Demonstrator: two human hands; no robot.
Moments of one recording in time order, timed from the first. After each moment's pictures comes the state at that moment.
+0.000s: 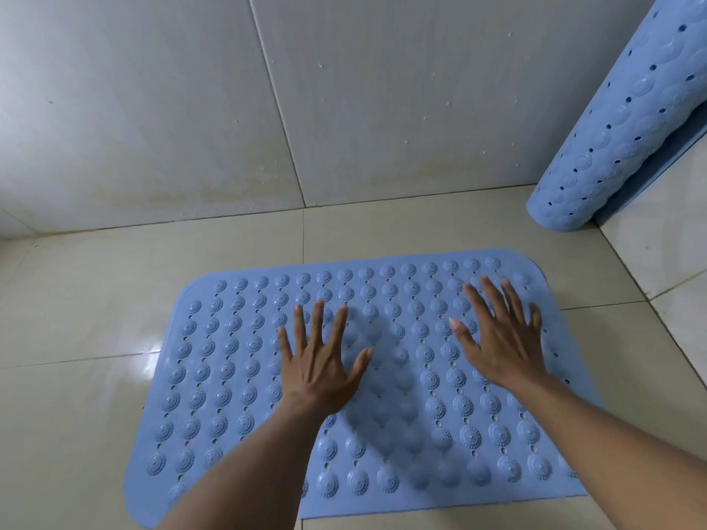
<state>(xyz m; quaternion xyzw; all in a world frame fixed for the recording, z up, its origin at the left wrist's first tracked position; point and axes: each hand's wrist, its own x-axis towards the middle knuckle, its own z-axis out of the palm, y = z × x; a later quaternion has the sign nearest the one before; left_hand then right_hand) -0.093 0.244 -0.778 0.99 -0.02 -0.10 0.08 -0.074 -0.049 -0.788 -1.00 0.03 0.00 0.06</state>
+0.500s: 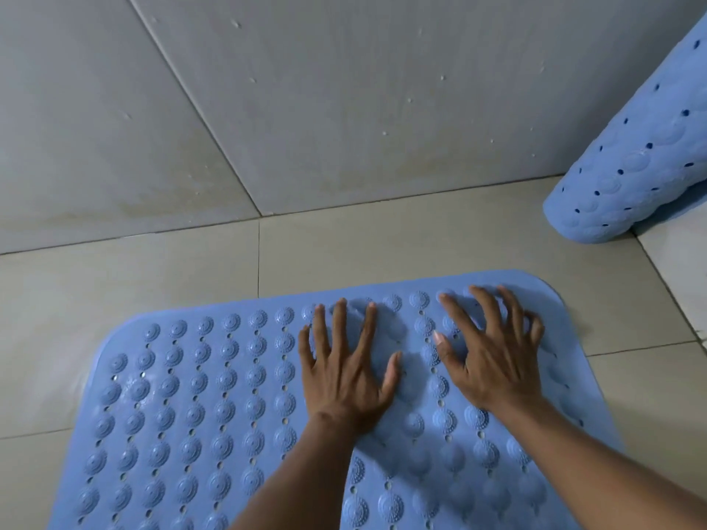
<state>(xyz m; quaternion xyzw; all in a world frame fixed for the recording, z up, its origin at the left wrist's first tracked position) -0.008 0.161 -0.816 1.00 -0.05 -0.03 0.08 -0.002 -0.058 -0.817 -1.00 0.02 -0.05 0.05</state>
